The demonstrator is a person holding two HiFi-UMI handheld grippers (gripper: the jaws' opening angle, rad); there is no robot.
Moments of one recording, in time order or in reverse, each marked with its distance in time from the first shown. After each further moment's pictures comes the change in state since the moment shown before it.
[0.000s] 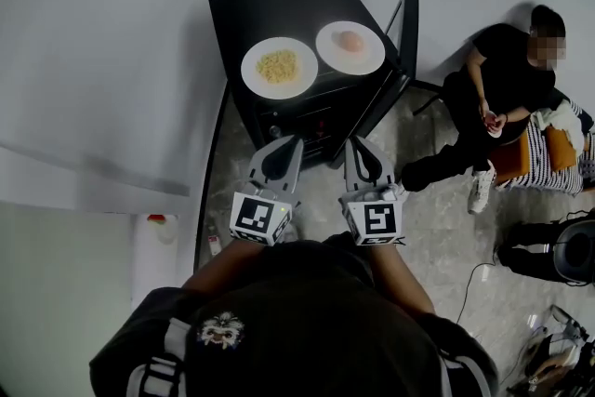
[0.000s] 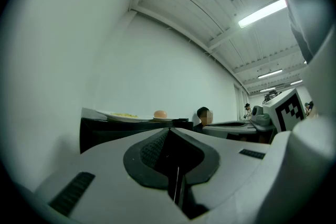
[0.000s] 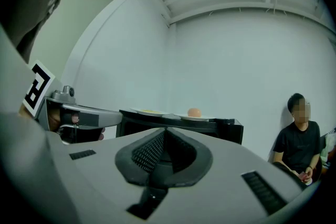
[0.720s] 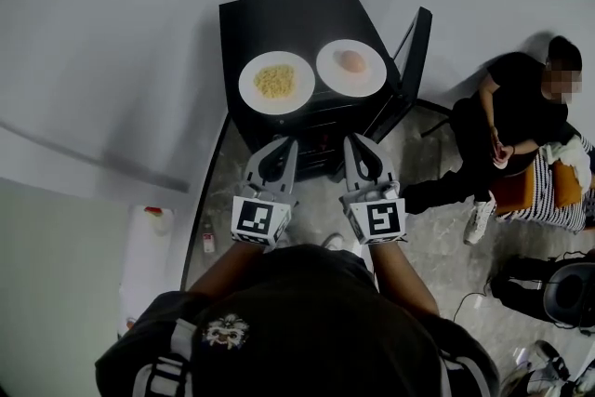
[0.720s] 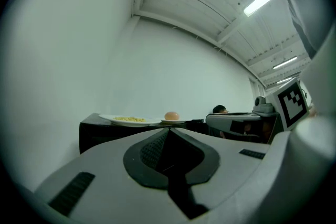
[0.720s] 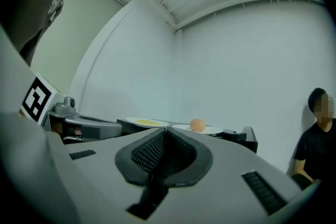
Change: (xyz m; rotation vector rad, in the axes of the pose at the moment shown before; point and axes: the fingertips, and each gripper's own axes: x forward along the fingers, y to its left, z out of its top) left arm 0.031 0.008 0.007 0.053 -0.022 0.175; right arm 0.031 -0.033 0.024 0.014 -0.093 0.166
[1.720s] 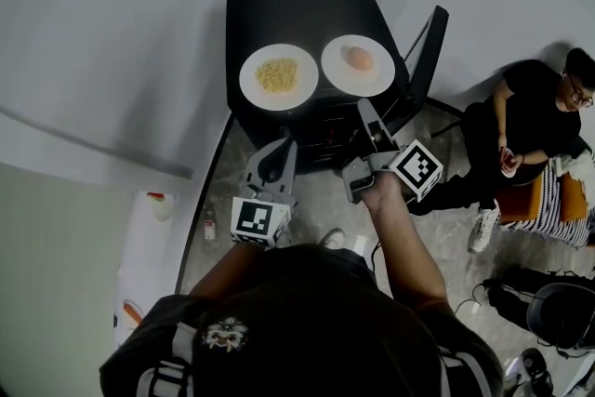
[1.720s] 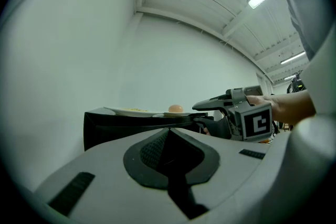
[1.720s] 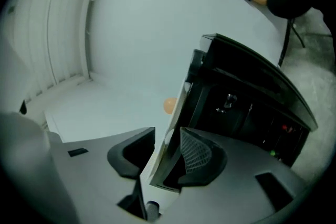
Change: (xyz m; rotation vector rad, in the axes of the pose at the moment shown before) left arm -0.001 0.001 -0.018 -0.021 0.053 0.077; right arm 0.051 -0.071 -0.037 1.321 0.050 0.000
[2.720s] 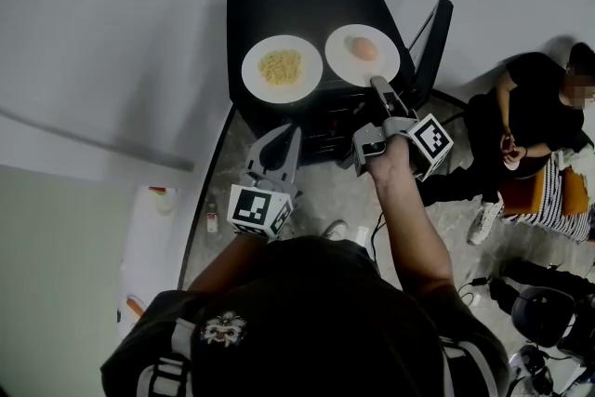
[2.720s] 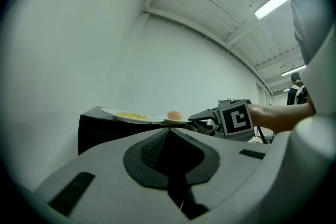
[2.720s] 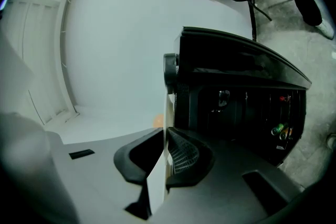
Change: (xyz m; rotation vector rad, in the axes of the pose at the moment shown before) left arm 0.009 0.005 0.012 -0.084 -0.031 -0.031; right arm 0.027 -0.021 0.026 0.344 -0.142 -0.061
